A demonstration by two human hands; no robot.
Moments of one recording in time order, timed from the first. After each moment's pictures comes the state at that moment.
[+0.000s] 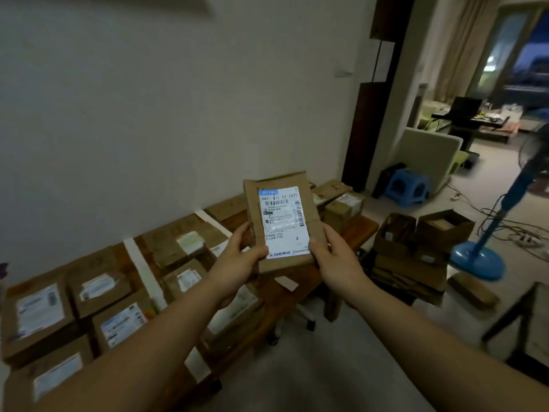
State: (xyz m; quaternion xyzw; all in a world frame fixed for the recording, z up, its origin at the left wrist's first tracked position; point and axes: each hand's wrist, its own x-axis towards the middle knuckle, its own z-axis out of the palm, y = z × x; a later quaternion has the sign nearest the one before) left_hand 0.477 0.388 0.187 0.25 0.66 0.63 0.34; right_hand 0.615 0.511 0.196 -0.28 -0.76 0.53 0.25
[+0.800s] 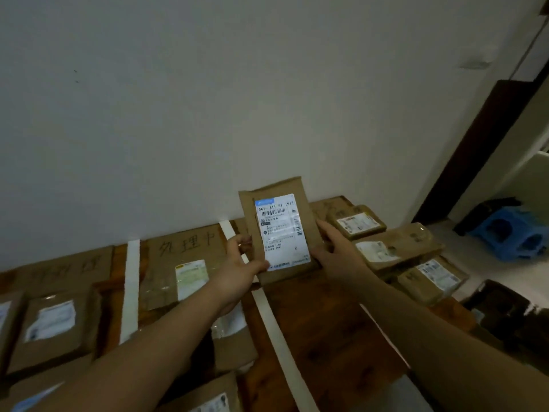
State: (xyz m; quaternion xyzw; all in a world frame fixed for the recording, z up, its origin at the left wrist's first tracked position) left_hand 0.271 0.547 0.139 0.08 0.68 0.68 0.27; right_hand 0.348 0.720 0.174 -0.20 -0.86 0.47 0.08
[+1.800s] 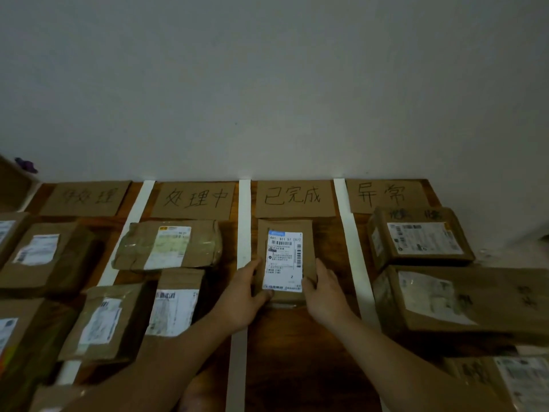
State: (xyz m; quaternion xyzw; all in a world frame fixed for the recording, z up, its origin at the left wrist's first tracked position) left_hand 0.237 0.664 0.009 0.00 0.86 0.47 0.22; right_hand 0.241 0.838 -0.016 -0.16 -0.86 0.45 -0.17
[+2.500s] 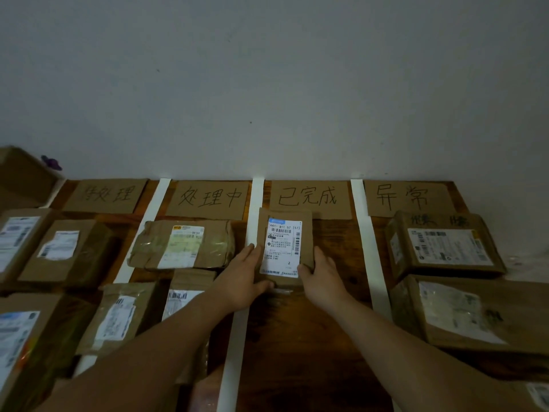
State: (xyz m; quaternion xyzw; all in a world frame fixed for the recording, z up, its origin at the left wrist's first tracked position) left_hand 0.200 0.642 0.008 0.05 0.94 0.24 0.22; right_hand 0.203 0.820 -0.019 -0.13 -0.86 0.45 -0.19
